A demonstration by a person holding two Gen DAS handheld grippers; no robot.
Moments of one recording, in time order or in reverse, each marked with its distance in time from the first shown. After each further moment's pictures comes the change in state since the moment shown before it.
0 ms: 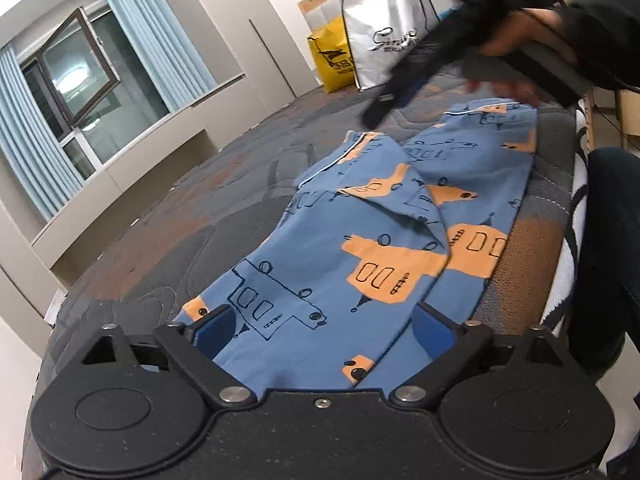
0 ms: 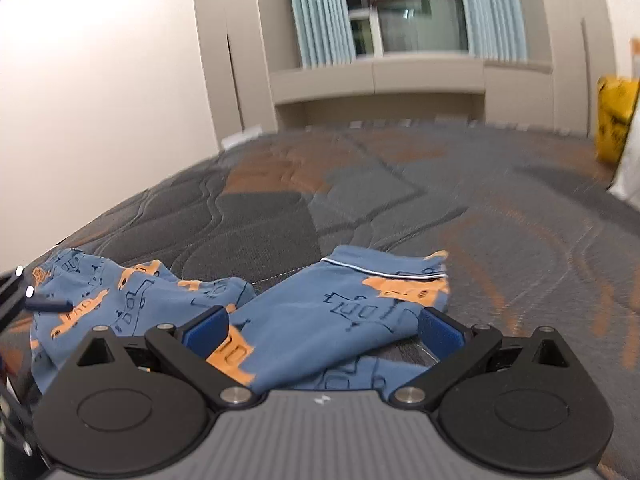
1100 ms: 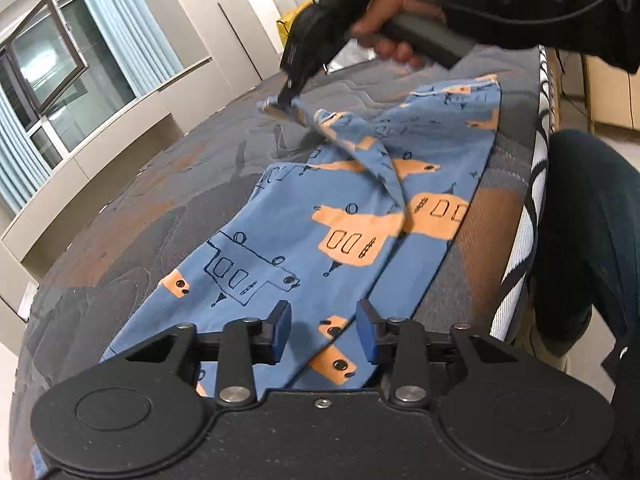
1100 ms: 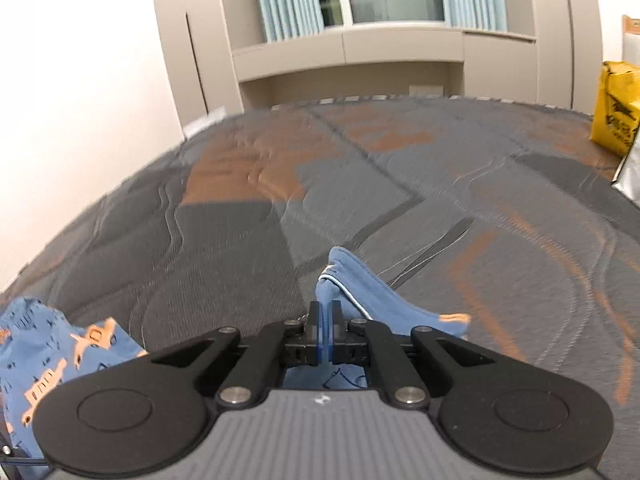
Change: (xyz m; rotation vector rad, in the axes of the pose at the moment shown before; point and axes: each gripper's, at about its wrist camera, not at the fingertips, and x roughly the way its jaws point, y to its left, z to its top) left arm -0.010 0.005 -0.009 0.029 0.058 -0.099; right arm 0.063 0.004 0.069 0.067 0.059 -0.106
